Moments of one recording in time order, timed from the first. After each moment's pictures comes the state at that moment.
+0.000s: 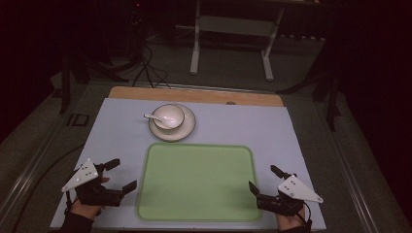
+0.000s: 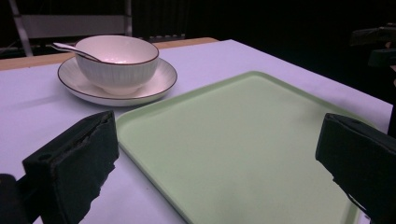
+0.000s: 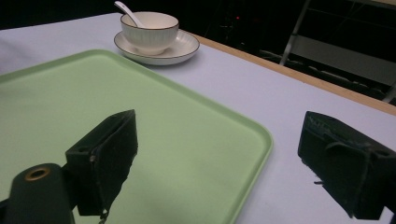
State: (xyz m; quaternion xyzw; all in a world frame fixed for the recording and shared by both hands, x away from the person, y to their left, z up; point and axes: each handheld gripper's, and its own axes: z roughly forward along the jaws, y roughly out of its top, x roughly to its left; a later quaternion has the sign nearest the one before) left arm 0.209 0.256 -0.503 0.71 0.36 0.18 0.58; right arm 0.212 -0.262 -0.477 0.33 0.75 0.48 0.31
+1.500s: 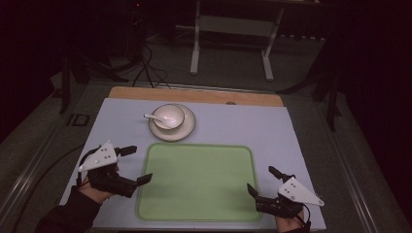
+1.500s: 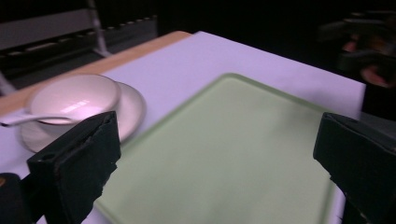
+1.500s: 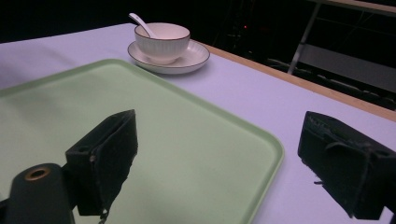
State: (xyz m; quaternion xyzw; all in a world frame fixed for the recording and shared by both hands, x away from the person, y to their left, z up) left arm 0.235 0.215 -0.426 0.77 0.29 0.17 0.54; right arm 0.206 -0.258 -0.475 0.32 0.75 0.50 0.30
